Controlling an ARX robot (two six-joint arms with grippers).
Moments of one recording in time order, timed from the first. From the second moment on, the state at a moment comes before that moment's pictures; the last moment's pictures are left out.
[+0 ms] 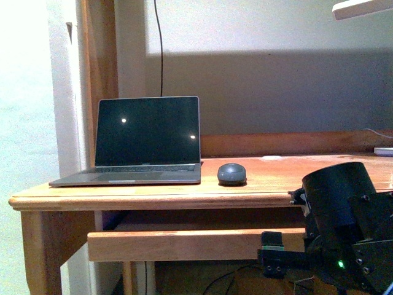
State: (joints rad) left arm -0.01 0.01 0.01 0.00 0.00 -0.01; right arm 0.41 1.94 1.13 0.38 0.38 0.23
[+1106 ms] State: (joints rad) left arm -0.01 0.01 0.01 0.00 0.00 -0.01; right arm 0.48 1.04 0.58 0.42 0.40 0.33
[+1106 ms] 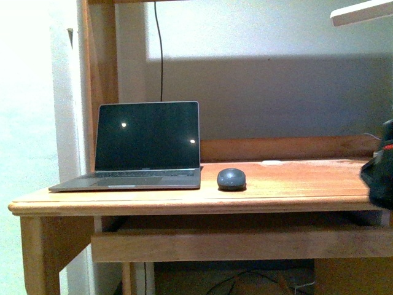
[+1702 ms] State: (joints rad) left arm -0.01 0.01 0.01 0.00 0.00 -0.01; right arm 0.70 0.37 0.31 0.14 0.66 0.02
